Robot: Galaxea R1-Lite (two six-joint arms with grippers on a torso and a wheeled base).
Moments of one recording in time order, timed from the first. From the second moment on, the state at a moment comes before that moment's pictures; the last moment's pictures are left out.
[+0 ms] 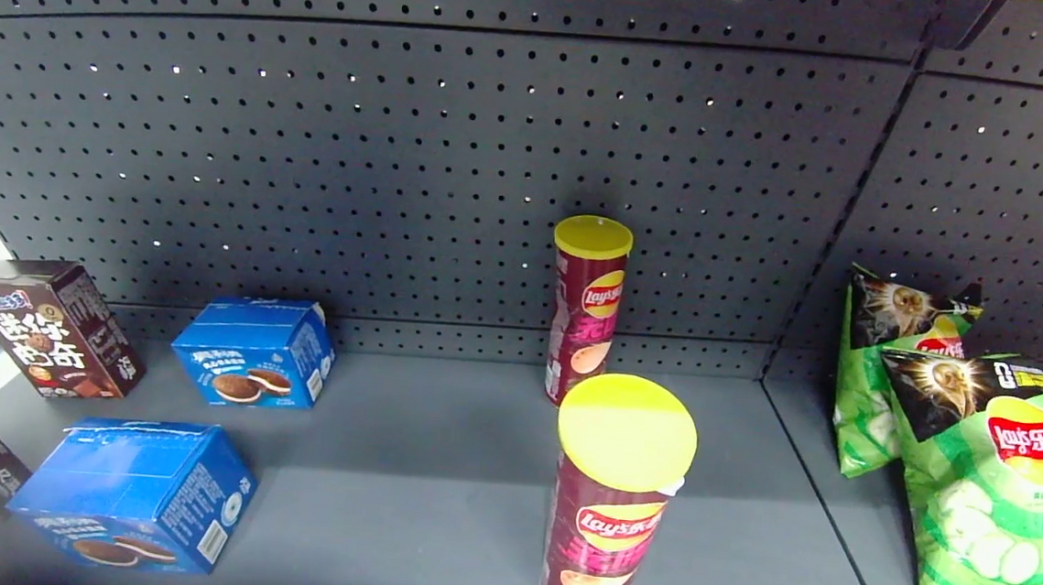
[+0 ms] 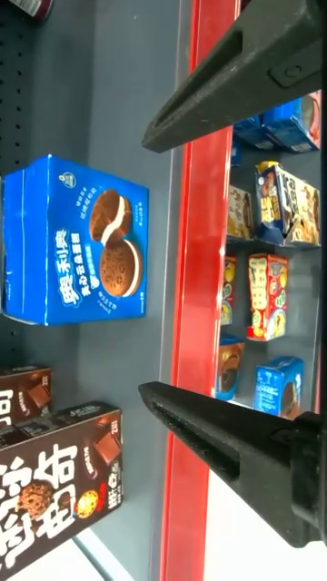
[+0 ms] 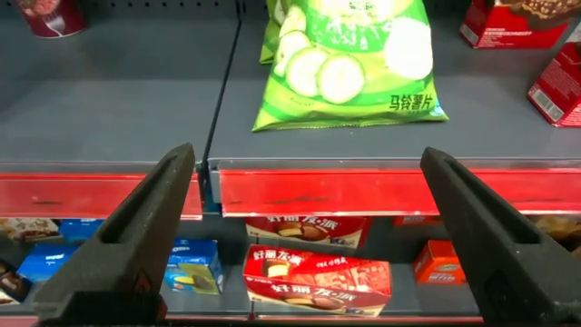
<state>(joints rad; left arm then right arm) 0.00 0.00 0.00 0.00 0.07 -0.04 0.00 0.00 0.00 0.00 0.00 0.00</state>
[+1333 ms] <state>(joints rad) 0.00 0.00 0.00 0.00 0.07 -0.04 0.00 0.00 0.00 0.00 0.00 0.00</state>
